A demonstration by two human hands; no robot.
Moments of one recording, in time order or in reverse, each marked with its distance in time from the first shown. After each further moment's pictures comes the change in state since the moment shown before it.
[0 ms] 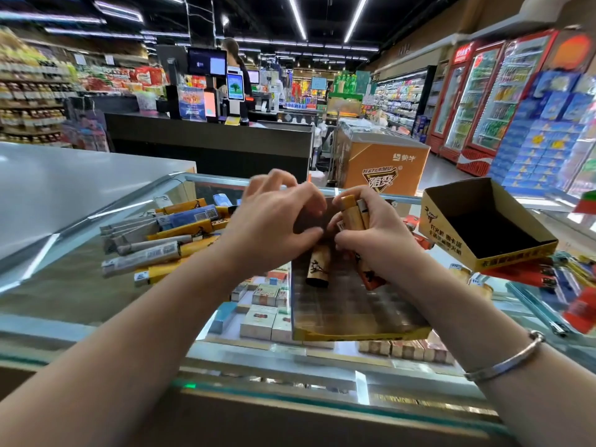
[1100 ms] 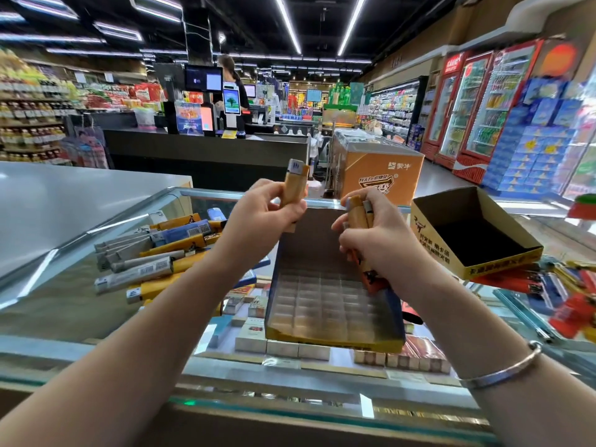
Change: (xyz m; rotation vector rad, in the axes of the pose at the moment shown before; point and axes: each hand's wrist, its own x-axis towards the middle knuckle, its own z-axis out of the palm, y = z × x) left_hand 0.016 0.004 0.004 -0.810 0.084 -0.491; right_hand 0.000 -0.007 -0.013 -0.017 0.139 0.021
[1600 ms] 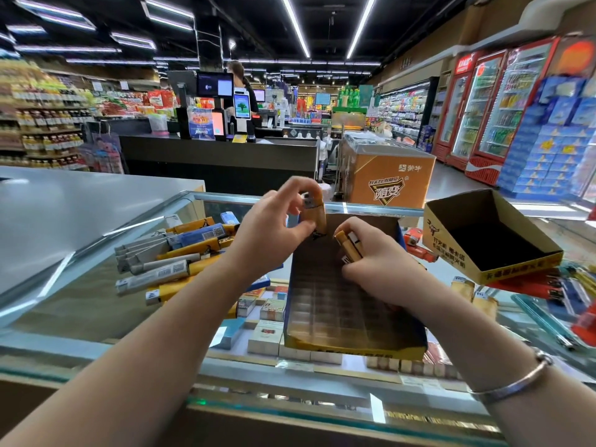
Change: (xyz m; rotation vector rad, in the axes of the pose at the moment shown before) left_hand -0.001 -0.013 -0.008 0.486 -0.011 0.300; right_hand -0.005 0.000 0.012 -0.360 -0.242 0.074
